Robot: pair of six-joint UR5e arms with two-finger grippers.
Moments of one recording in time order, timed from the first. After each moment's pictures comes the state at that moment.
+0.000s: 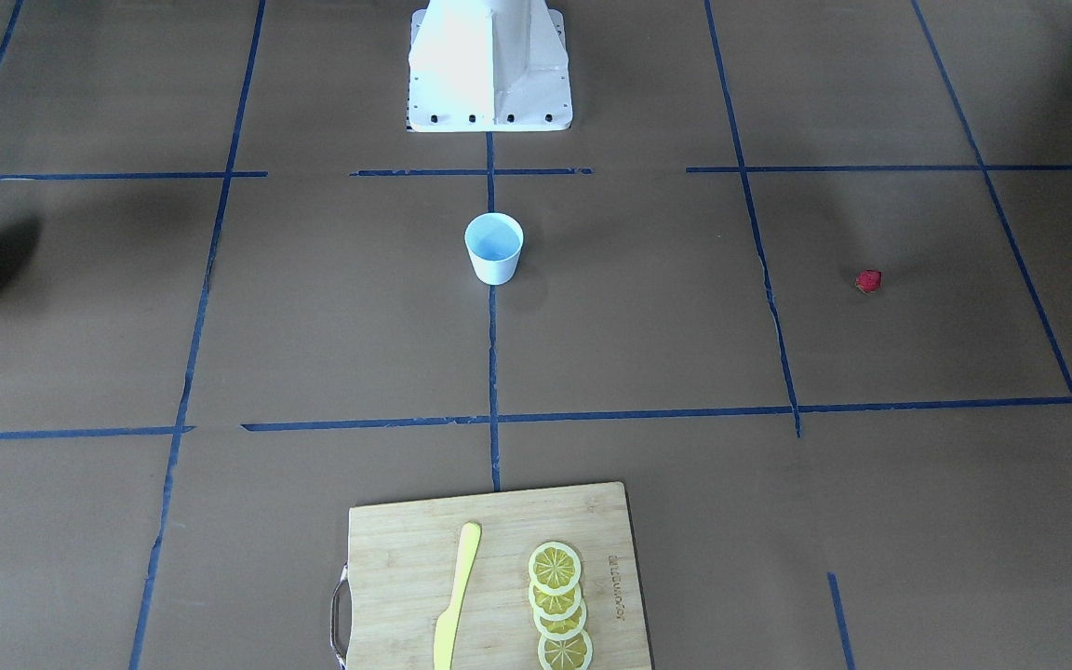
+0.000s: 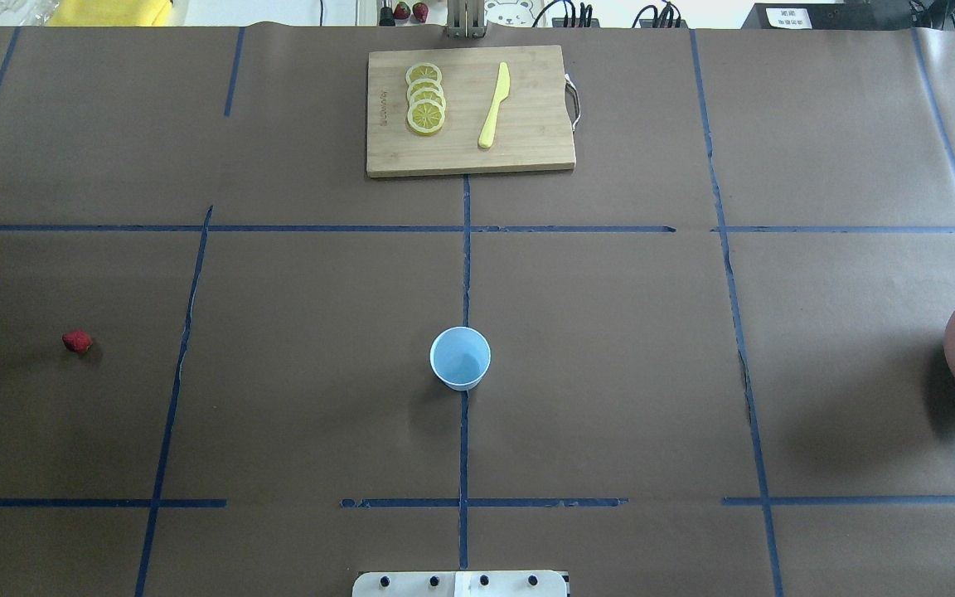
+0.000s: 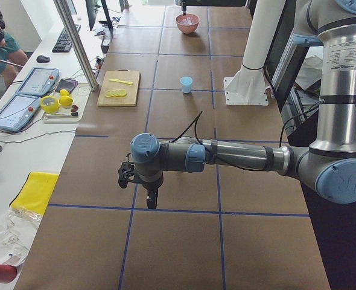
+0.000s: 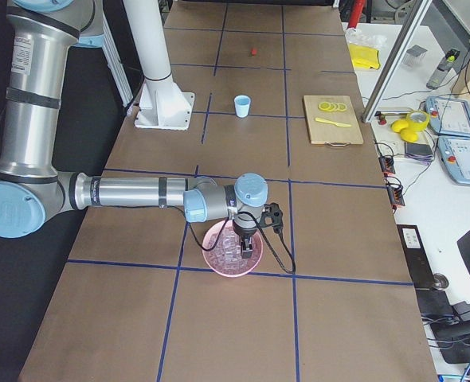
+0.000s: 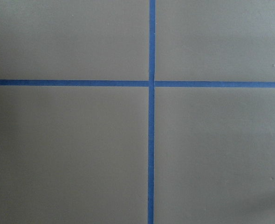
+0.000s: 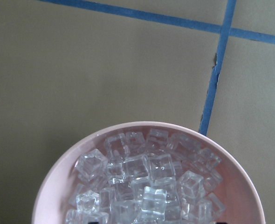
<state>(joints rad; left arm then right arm) -1.56 -1.54 -1.70 -1.52 -2.37 -0.03 1.35 -1.77 1.76 -1.41 2.35 0.07</state>
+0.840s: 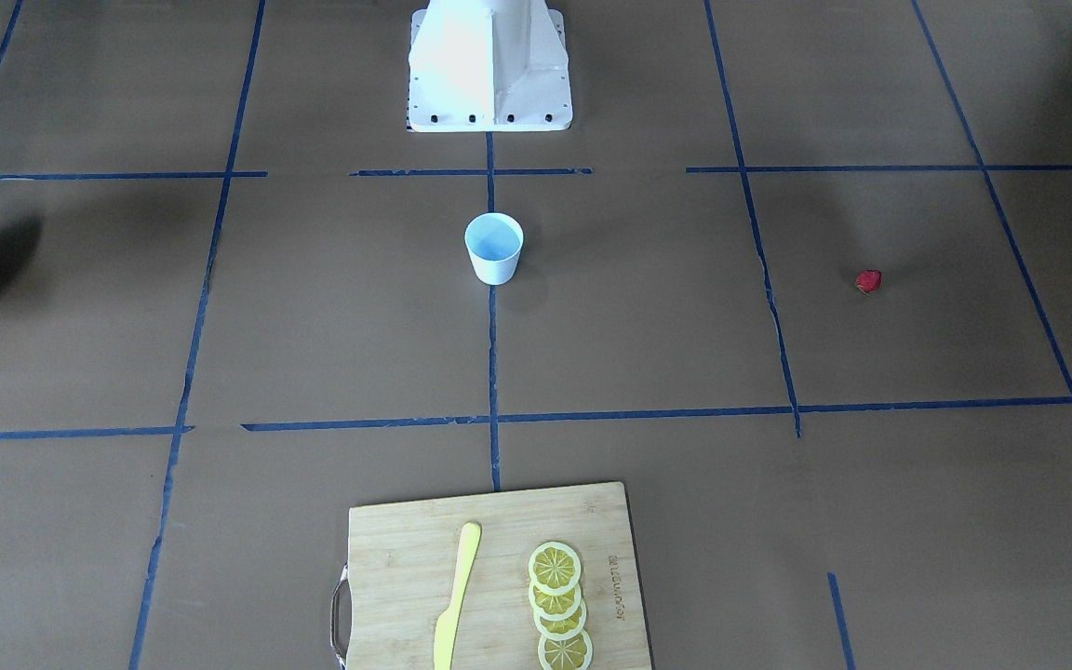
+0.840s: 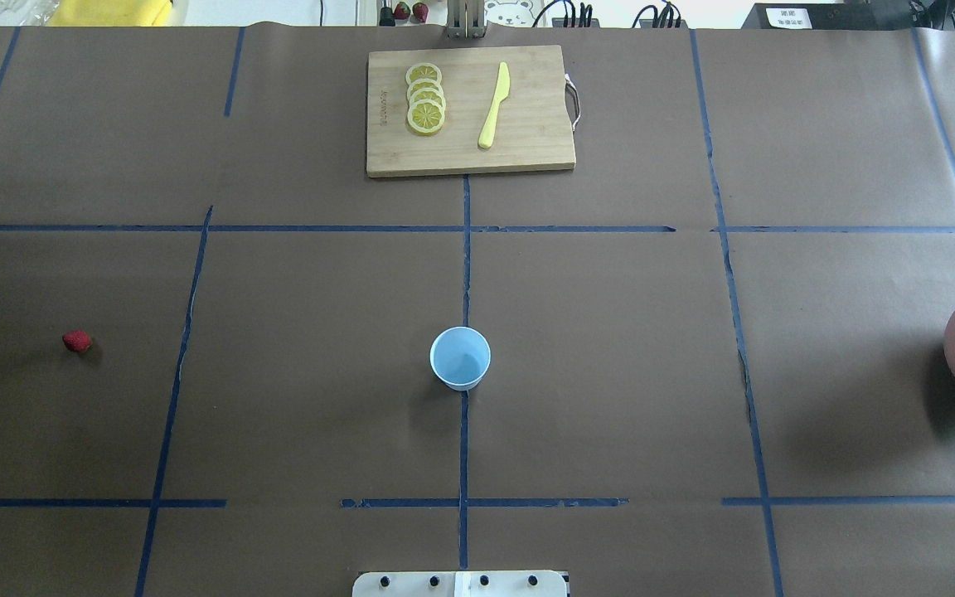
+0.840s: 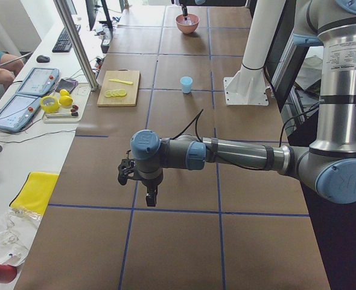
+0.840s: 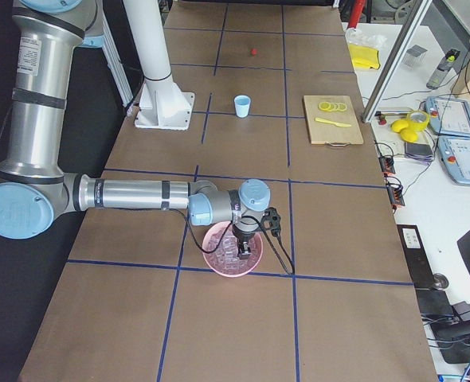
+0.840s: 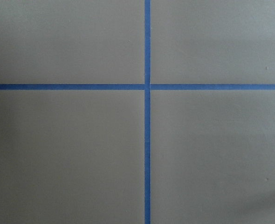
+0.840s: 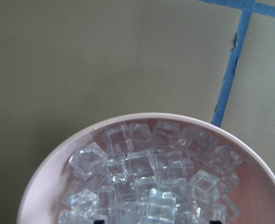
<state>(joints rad) -1.56 -1.54 -1.72 -1.51 -2.37 -0.04 1.29 -1.75 1.71 -1.41 2.35 0.07</state>
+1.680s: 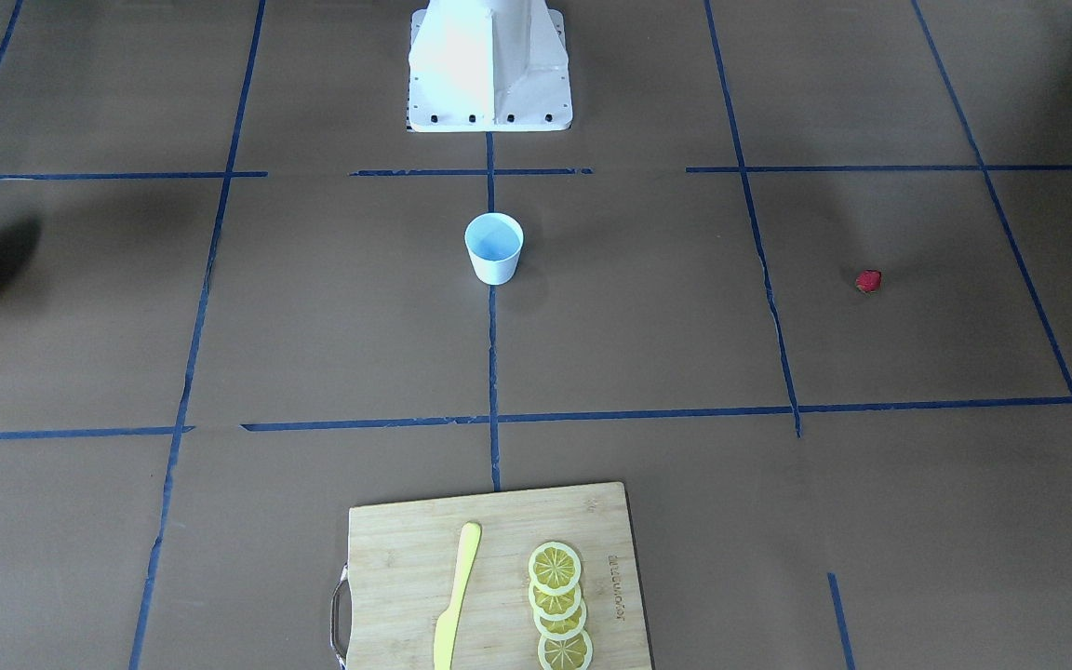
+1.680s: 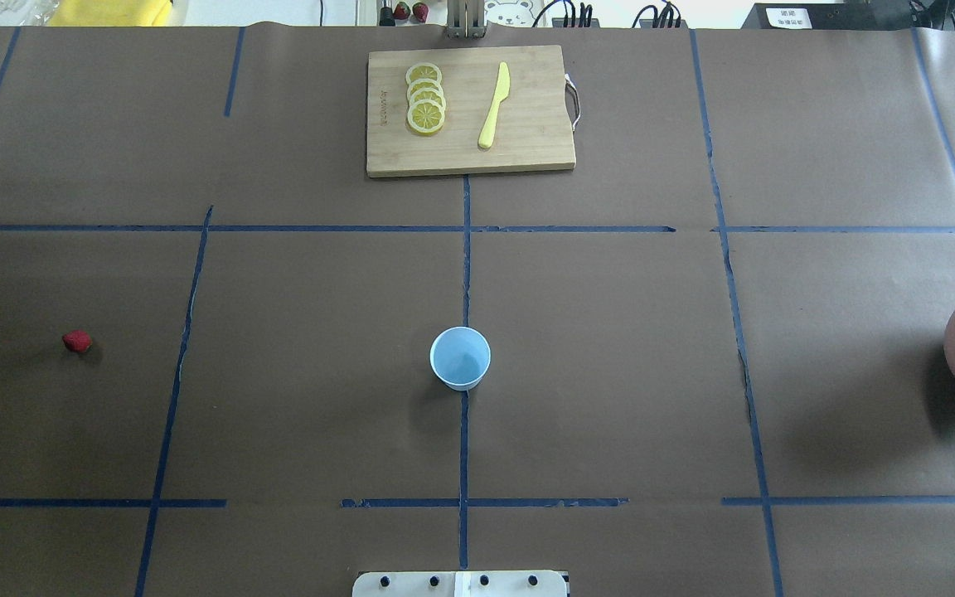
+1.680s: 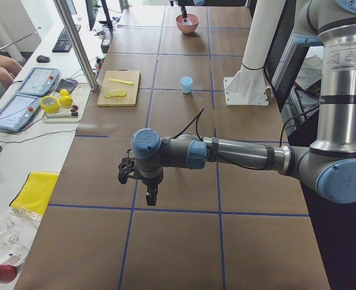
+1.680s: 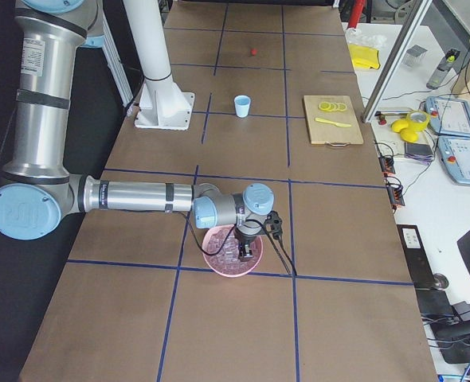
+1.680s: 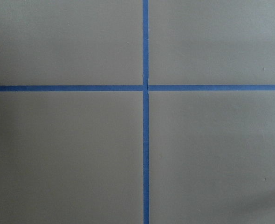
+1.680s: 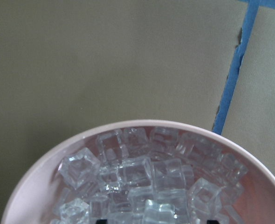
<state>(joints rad) -1.56 -1.53 -1.73 -1.51 -2.37 -0.04 1.28 -1.74 1.67 -1.41 2.35 0.07</state>
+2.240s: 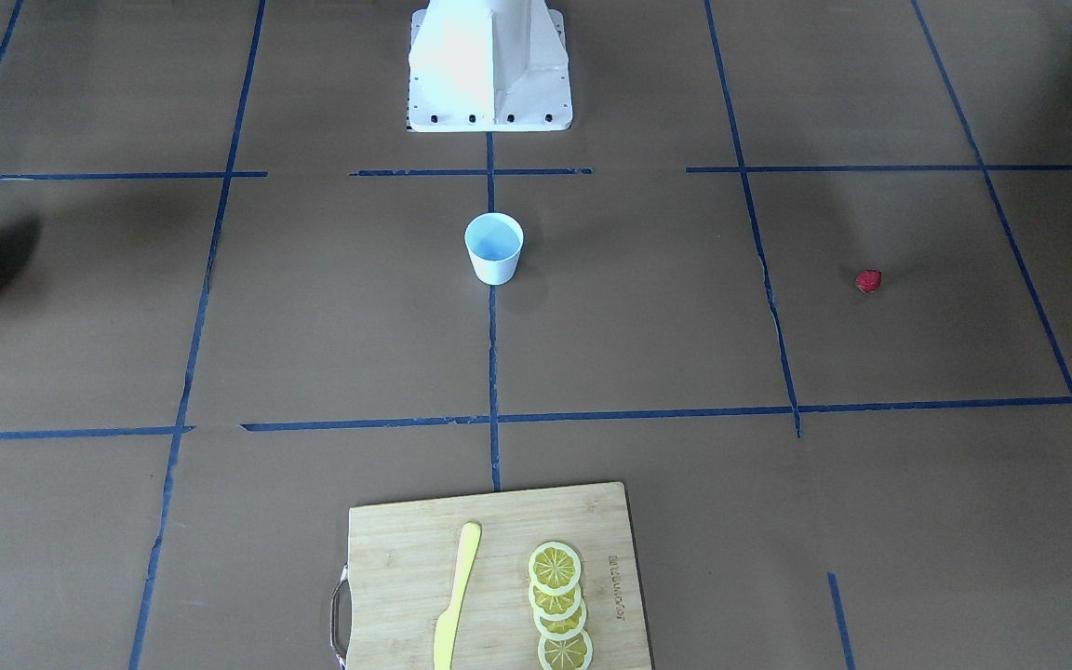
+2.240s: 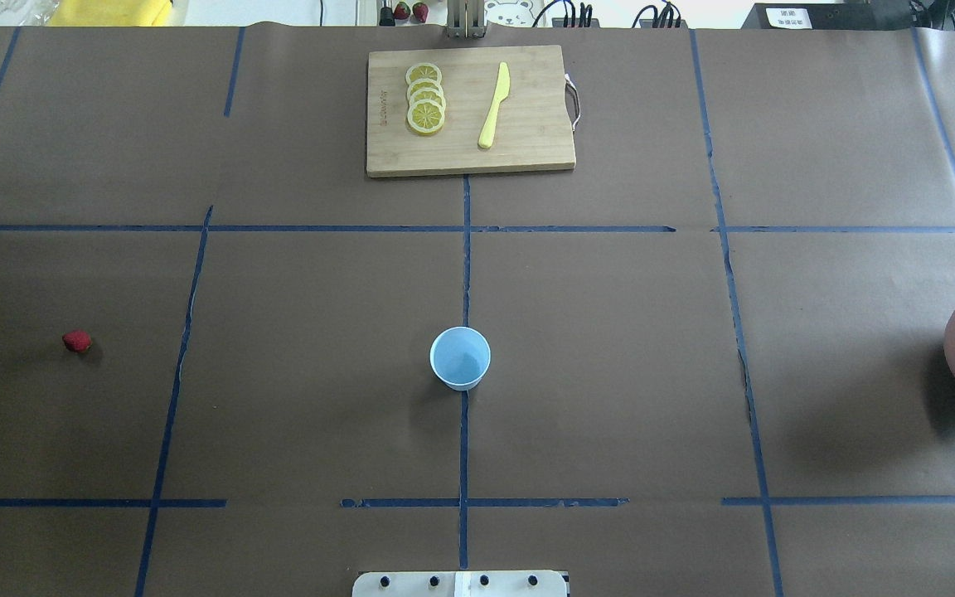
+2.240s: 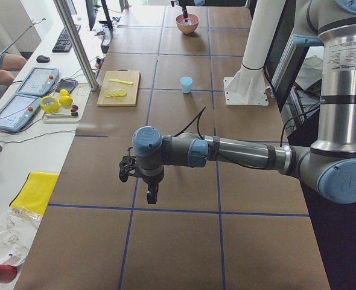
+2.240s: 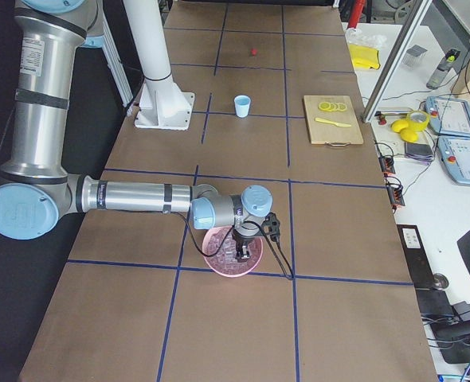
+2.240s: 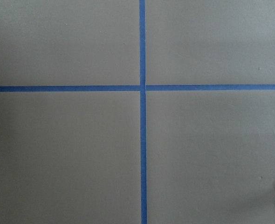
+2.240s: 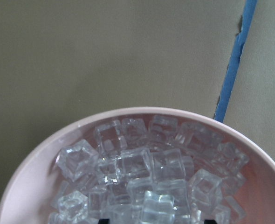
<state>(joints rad) -1.56 -1.53 -1.75 -1.51 -2.37 -0.04 1.28 -1.74 1.67 -1.41 2.36 0.07</state>
